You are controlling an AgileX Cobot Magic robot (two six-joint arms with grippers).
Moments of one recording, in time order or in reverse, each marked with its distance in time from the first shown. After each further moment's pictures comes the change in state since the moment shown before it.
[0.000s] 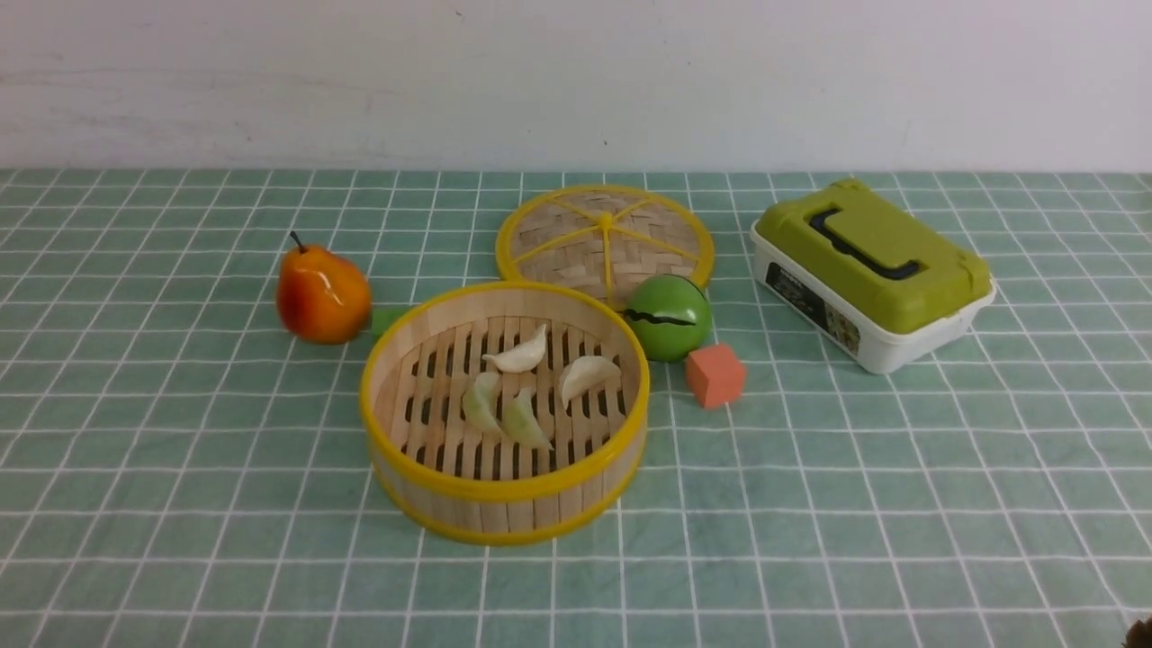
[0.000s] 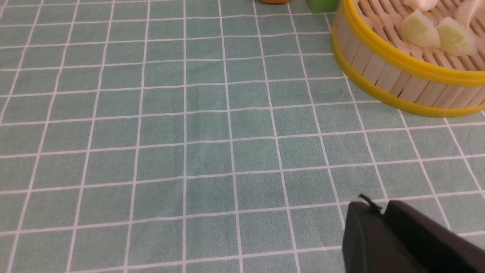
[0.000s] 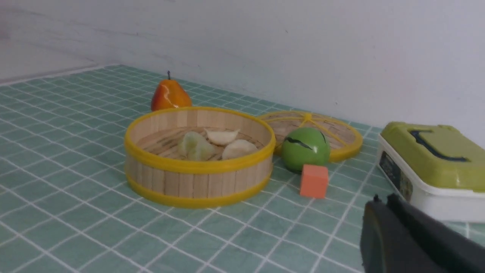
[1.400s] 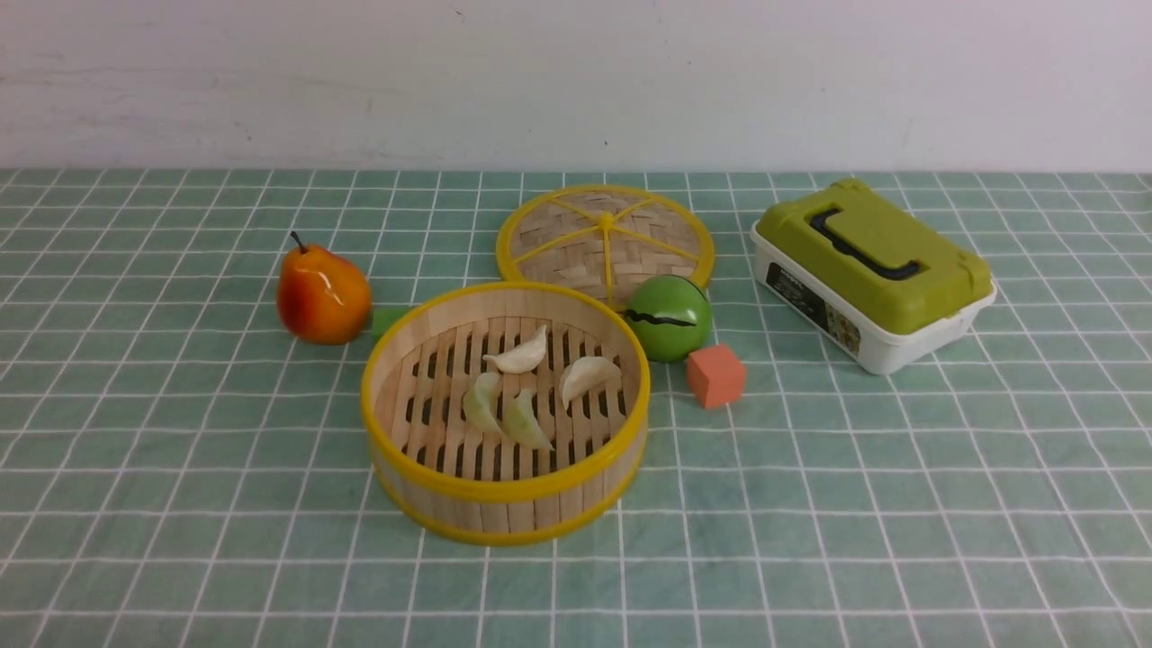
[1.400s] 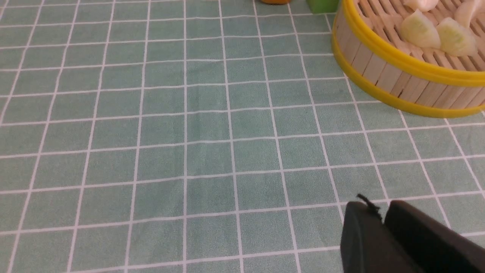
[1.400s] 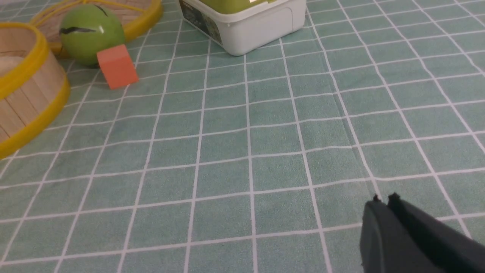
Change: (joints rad) right arm -0.454 0.000 0.008 0.007 0.310 0.192; left arm 0.000 0.000 0.000 0.000 0.000 0.000
